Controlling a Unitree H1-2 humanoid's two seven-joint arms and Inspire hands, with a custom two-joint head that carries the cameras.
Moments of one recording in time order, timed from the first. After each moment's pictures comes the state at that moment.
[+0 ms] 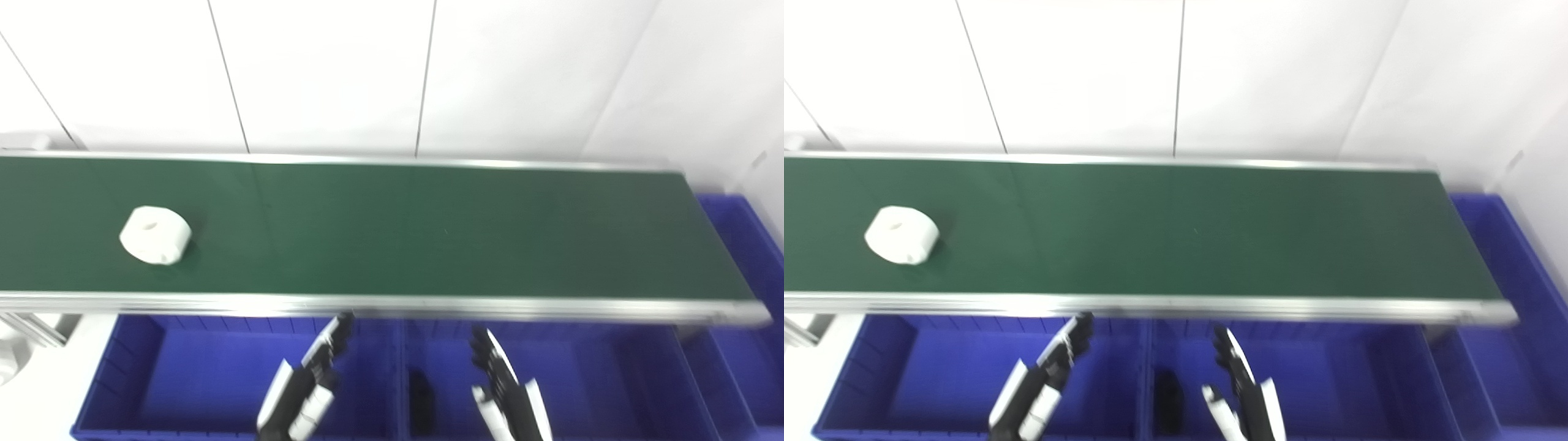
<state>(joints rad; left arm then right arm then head) 0.36 0.04 -0.30 0.11 0.05 -0.43 -0.04 0.21 -0.18 0.46 0.19 -0.10 -0.41 -0.26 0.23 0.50</state>
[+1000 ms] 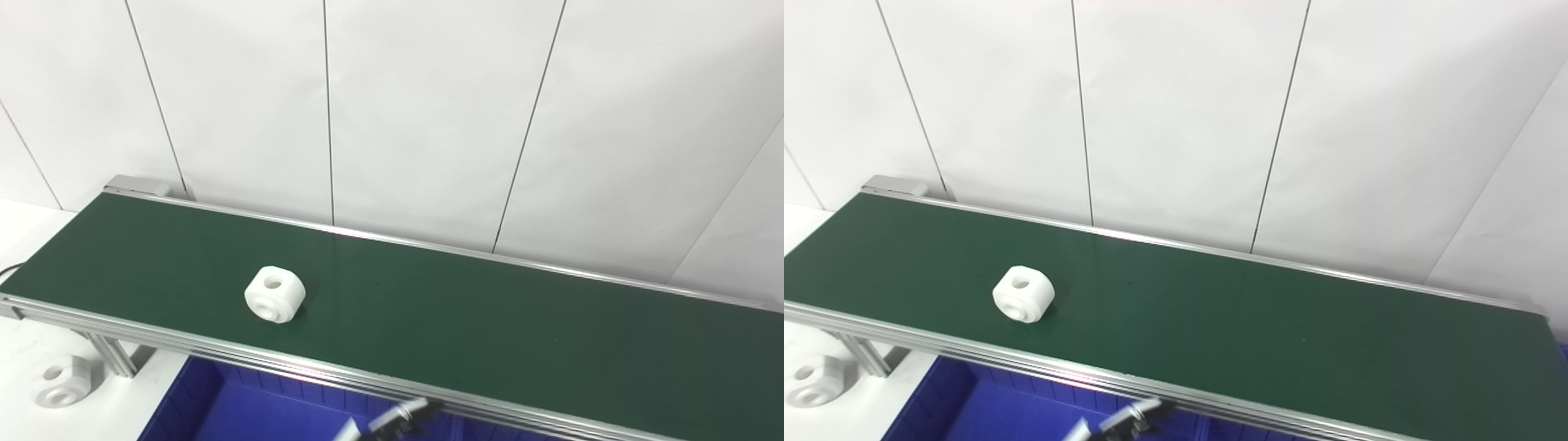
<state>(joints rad) 0.33 0.16 -0.34 -0.11 0.21 -0.43 0.12 0.23 -0.14 0.37 0.25 -0.05 -0.41 -0.15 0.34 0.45</state>
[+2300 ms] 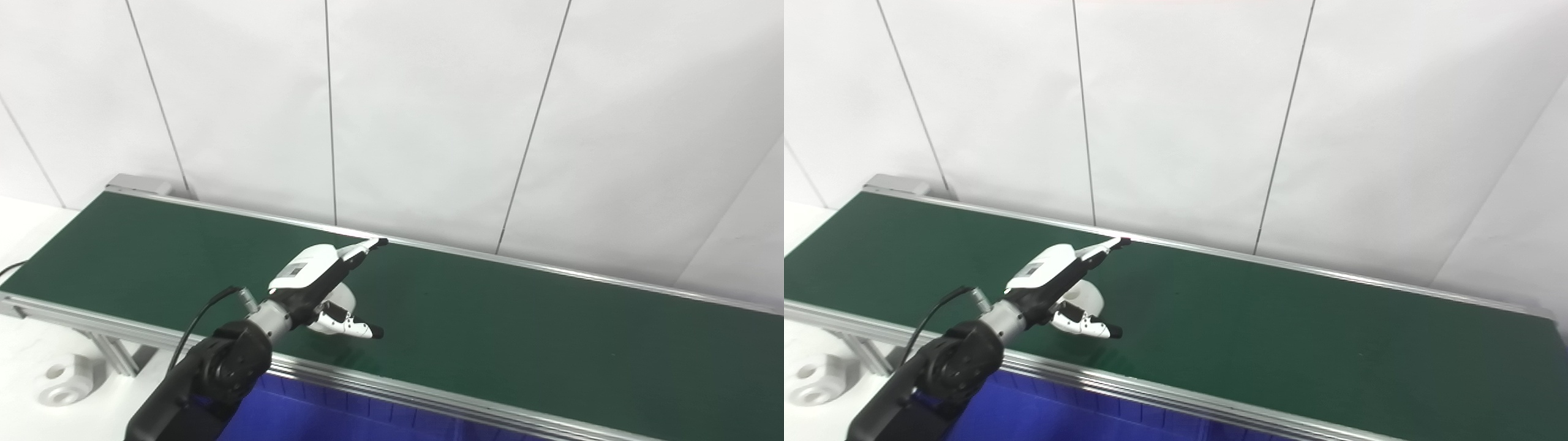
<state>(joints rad) -0.15 0.41 -0.14 -0.11 0.61 0.08 -0.22 0.28 -0.13 0.35 0.16 -0.05 -0.41 -0.12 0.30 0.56</state>
